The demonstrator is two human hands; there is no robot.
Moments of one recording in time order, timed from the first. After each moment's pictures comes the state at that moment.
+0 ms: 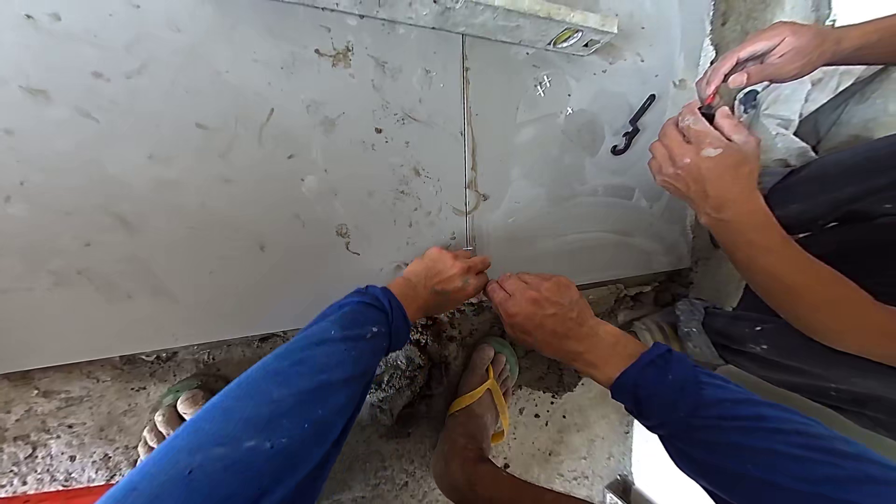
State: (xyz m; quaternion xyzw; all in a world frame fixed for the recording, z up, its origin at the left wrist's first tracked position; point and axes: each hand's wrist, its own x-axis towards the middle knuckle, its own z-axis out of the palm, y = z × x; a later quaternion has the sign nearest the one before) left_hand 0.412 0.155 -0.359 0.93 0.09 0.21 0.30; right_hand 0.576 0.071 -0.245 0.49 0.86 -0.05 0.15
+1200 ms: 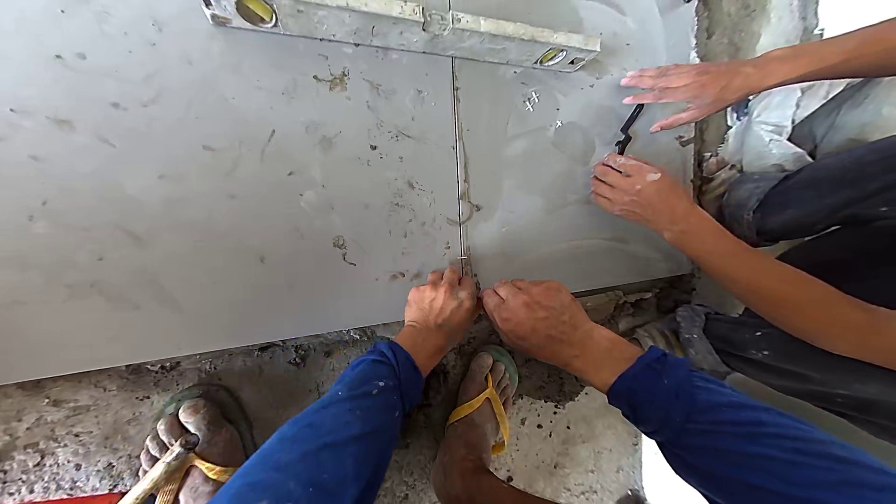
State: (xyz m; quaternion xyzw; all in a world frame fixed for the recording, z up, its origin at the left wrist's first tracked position) left_hand 0.411 0.103 -0.314 0.84 0.41 0.11 0.33; right_hand 0.577 0.074 -0.242 0.49 0.85 -0.06 0.16
